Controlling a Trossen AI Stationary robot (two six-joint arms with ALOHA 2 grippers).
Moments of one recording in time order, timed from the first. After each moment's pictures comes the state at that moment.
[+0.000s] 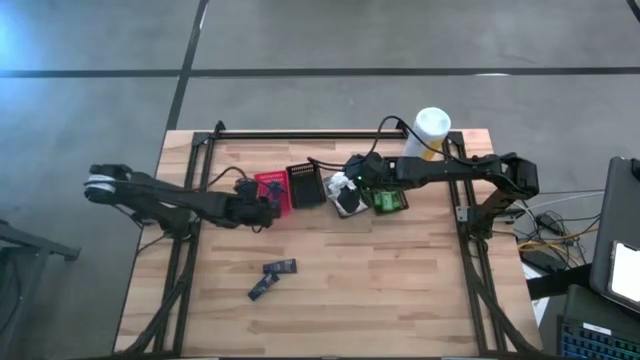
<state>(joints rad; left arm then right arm) -0.05 1.27 0.62 -0.47 -0.65 -1.40 -0.18 1.62 1.17 -0.49 0.25 0.40</state>
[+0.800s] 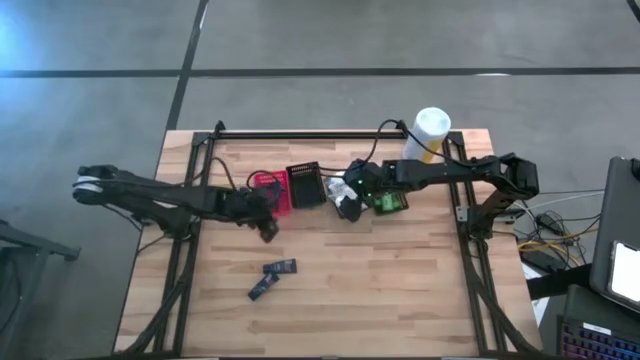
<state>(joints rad) -0.05 1.14 0.68 -0.47 -0.26 -0.74 -0.16 1.62 1.14 -0.50 0.08 0.43</state>
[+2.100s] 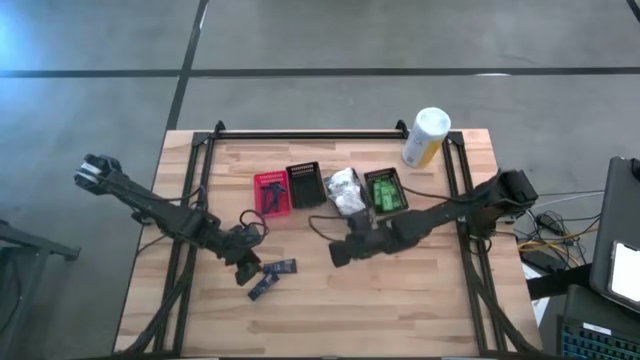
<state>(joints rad) -0.44 1.05 0.61 -0.42 -0.03 -0.98 0.28 1.69 1.20 -0.49 0.19 1.47</state>
